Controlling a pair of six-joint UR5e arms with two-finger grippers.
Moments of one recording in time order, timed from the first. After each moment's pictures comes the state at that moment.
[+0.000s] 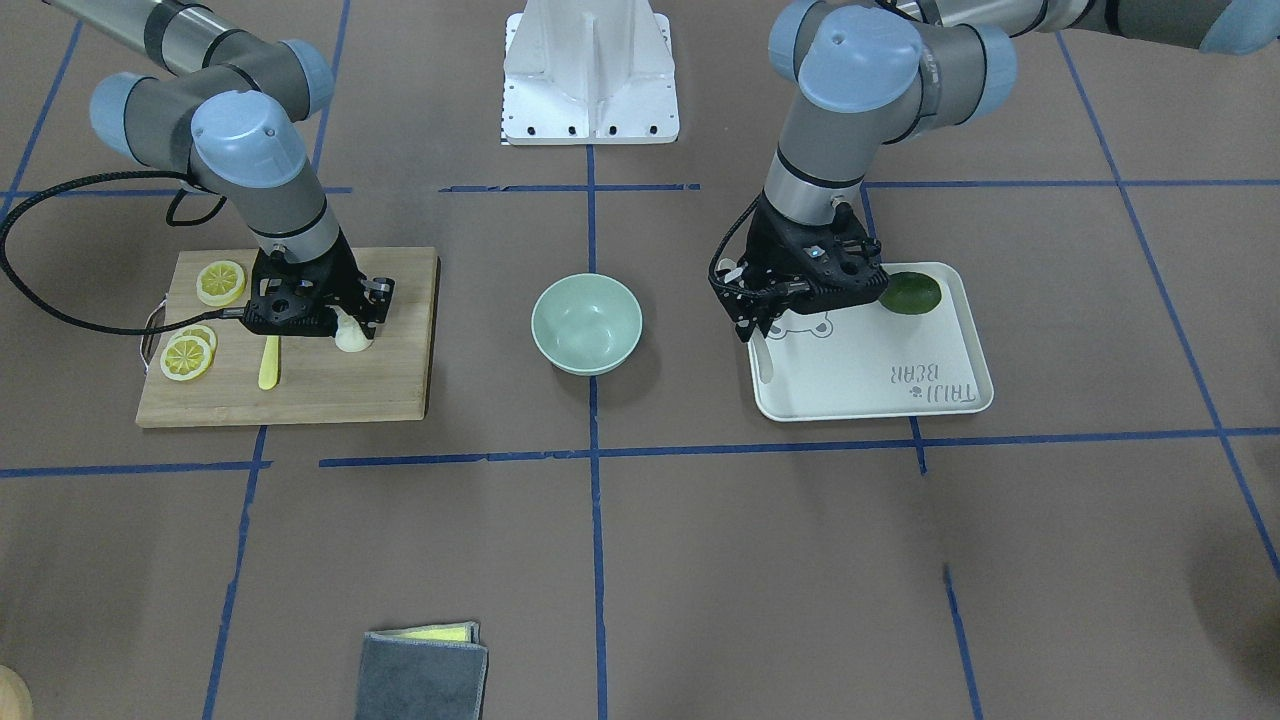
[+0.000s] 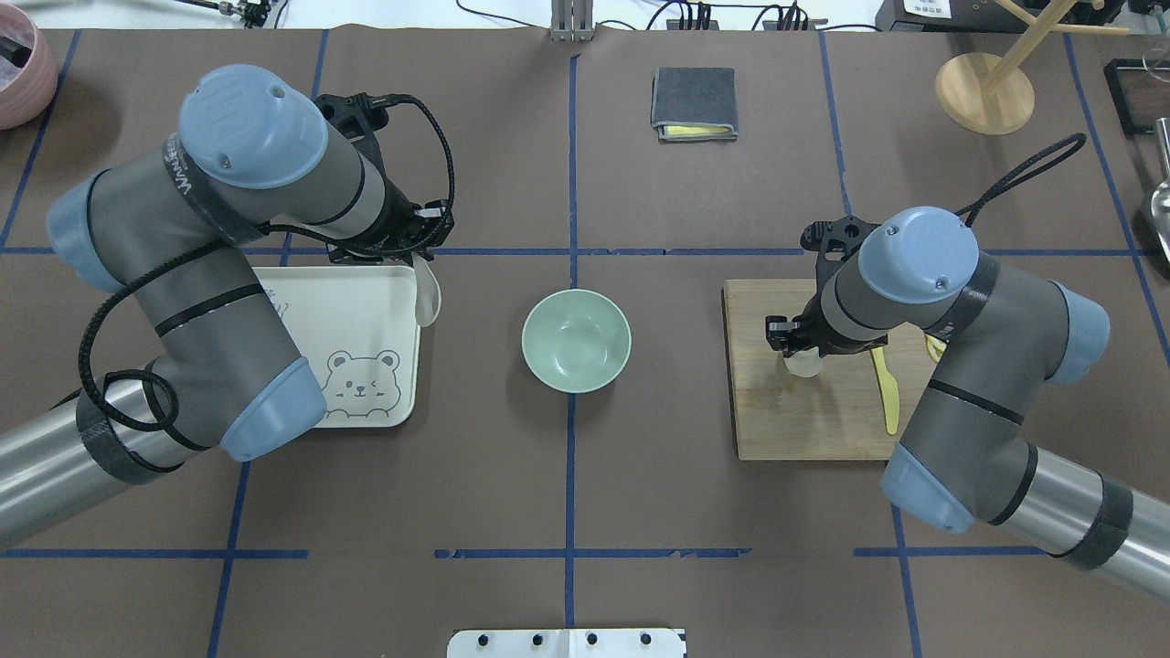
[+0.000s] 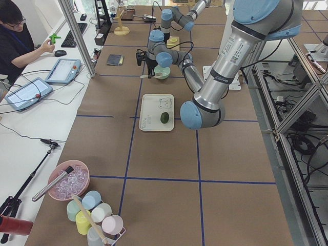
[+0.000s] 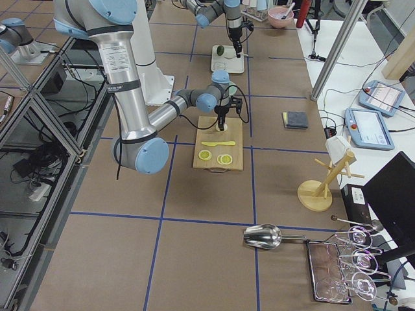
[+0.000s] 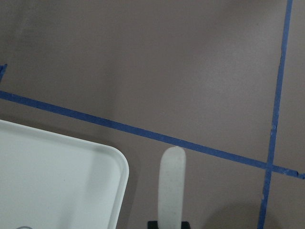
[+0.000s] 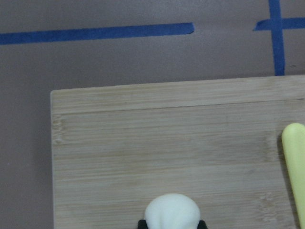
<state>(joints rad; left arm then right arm) -0.69 -2.17 -1.78 -1.66 -1.90 -1.40 0.63 -1.28 1.79 -1.40 1.91 1.17</state>
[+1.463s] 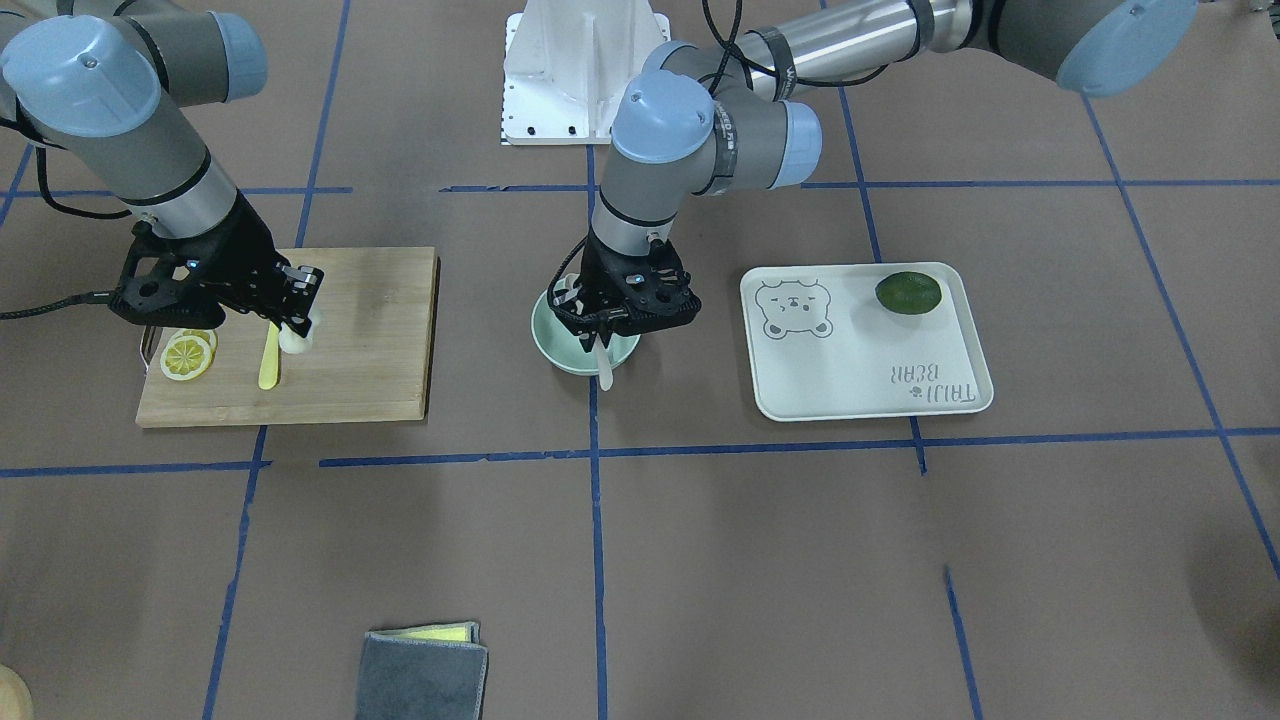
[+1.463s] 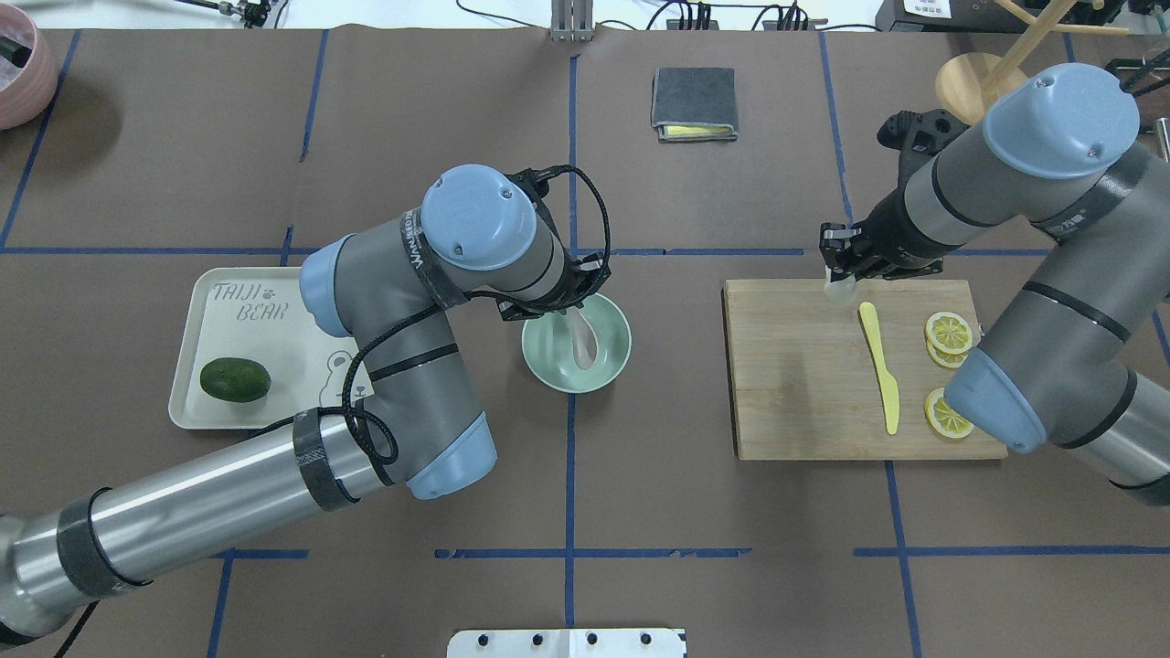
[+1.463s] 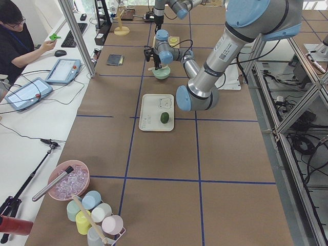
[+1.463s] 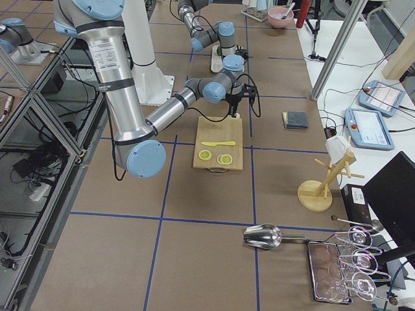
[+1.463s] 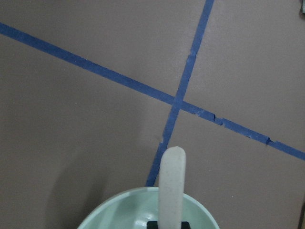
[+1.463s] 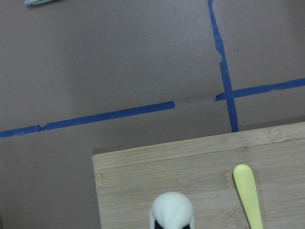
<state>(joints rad) -0.53 -2.40 -1.45 -1.88 -1.82 -1.60 0.83 -1.28 1.91 -1.46 2.07 1.17</state>
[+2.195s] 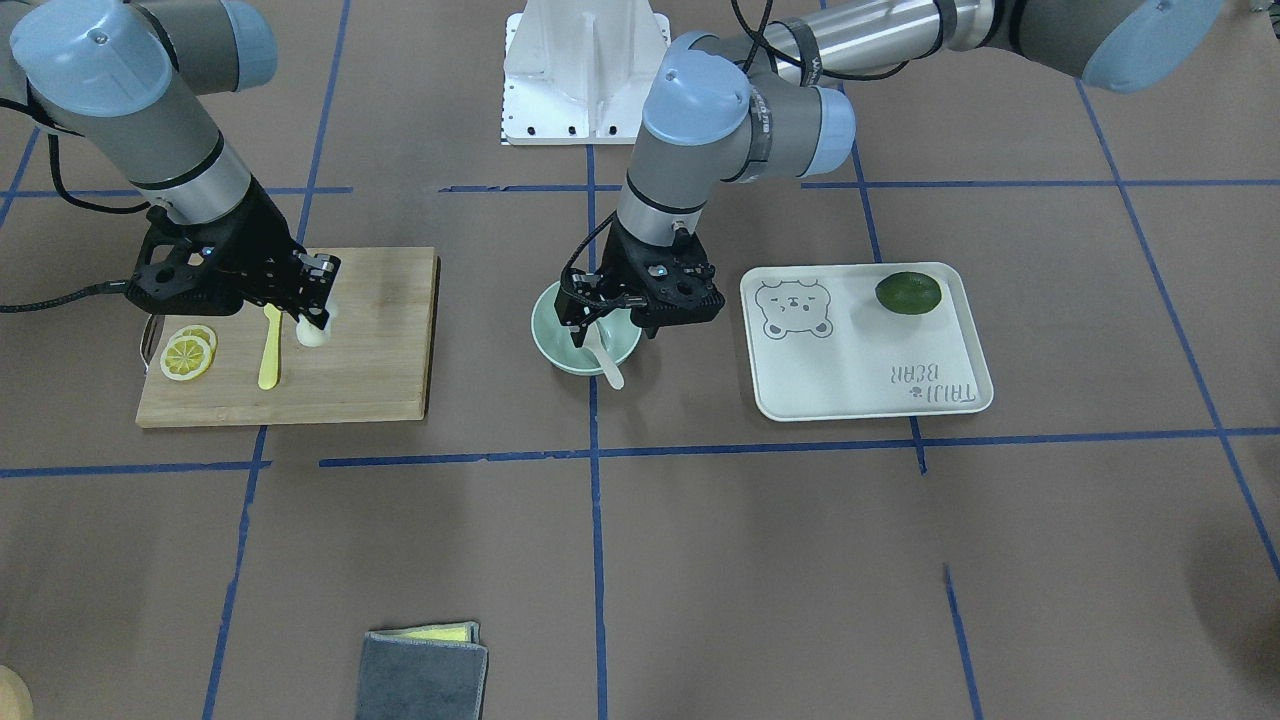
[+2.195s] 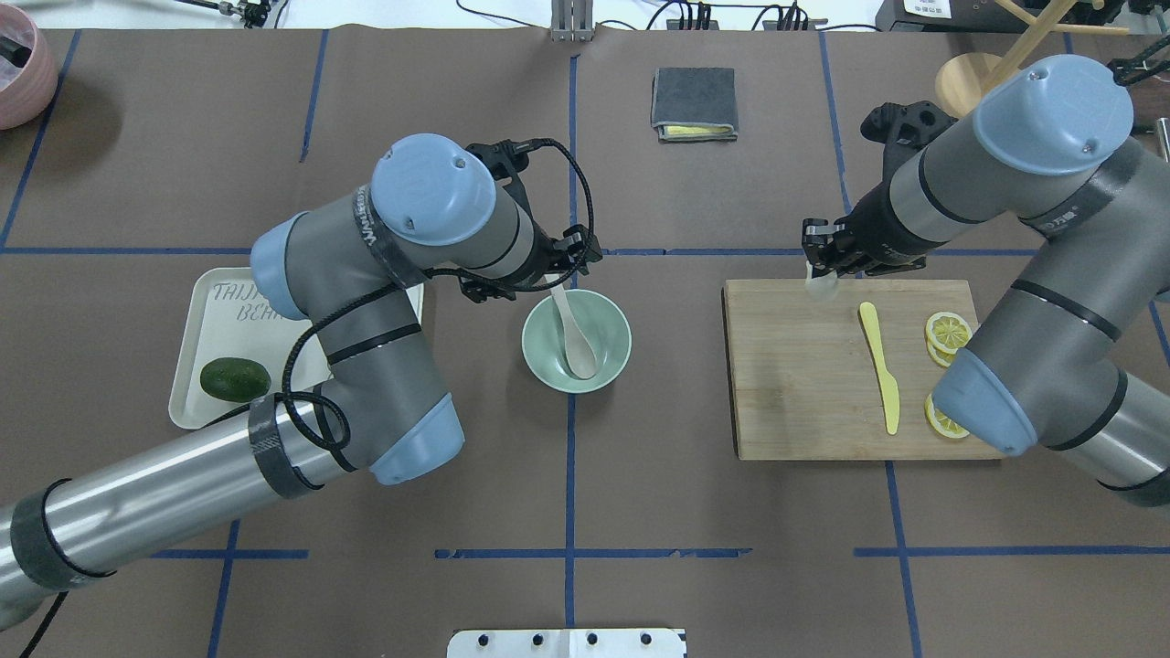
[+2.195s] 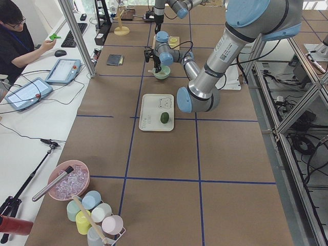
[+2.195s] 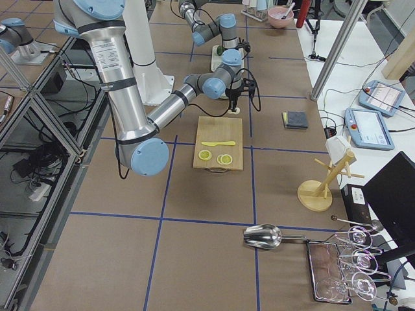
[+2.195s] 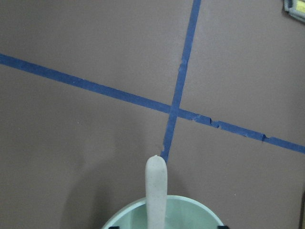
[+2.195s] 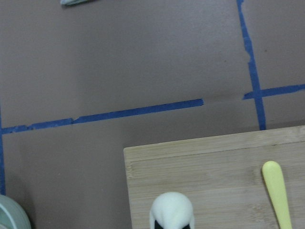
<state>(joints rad) -0.59 -2.34 -1.56 -1.83 -1.85 -1.49 0.80 -1.24 1.92 -1.46 2.06 1.17</state>
